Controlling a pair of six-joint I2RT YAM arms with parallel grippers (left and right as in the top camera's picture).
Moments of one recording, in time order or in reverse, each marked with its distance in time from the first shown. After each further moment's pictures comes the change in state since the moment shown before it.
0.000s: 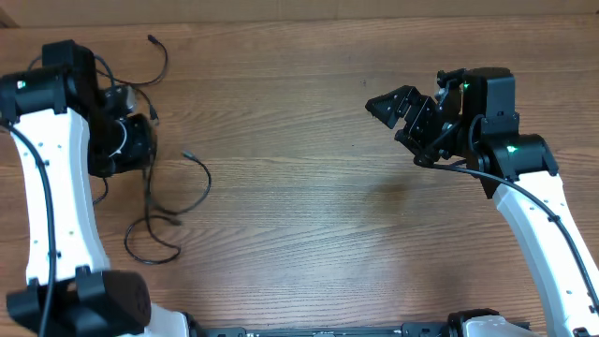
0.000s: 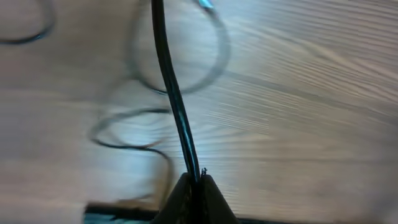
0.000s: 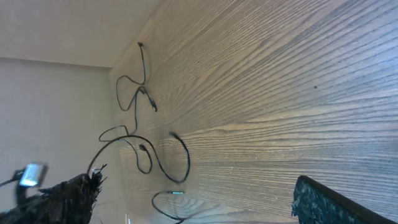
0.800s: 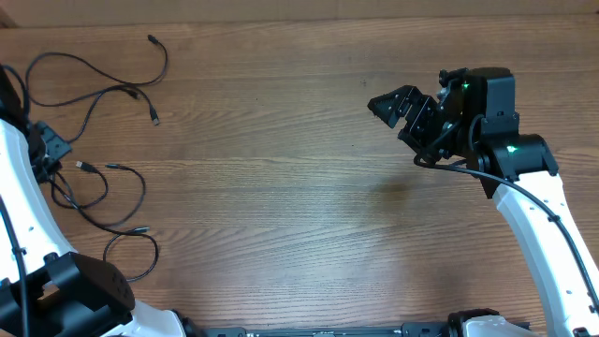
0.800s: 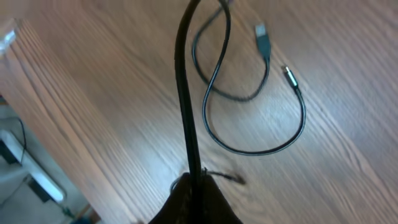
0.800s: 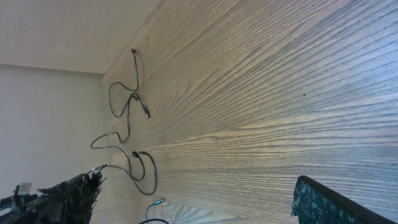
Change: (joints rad) left arm 0.278 0.038 -0.003 0.226 -0.388 -0.221; right arm 0.000 0.000 0.000 0.000 0.042 -0.008
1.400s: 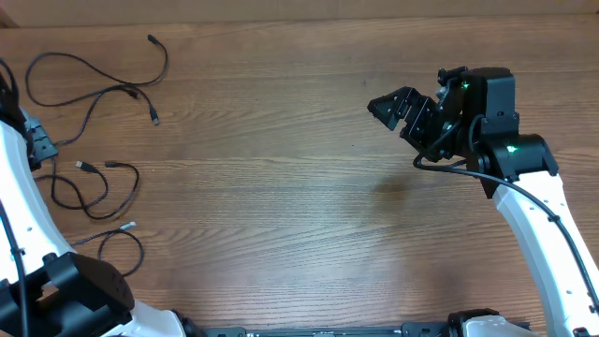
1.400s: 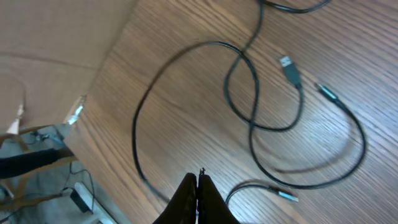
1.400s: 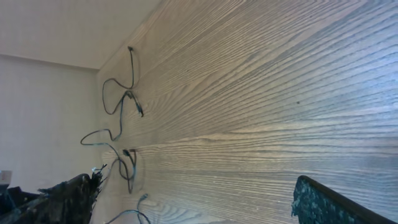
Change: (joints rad) left arm 0.021 0.000 0.000 0.106 -0.140 0.269; right arm 0.000 0.000 0.000 -0.002 0.012 -0.067
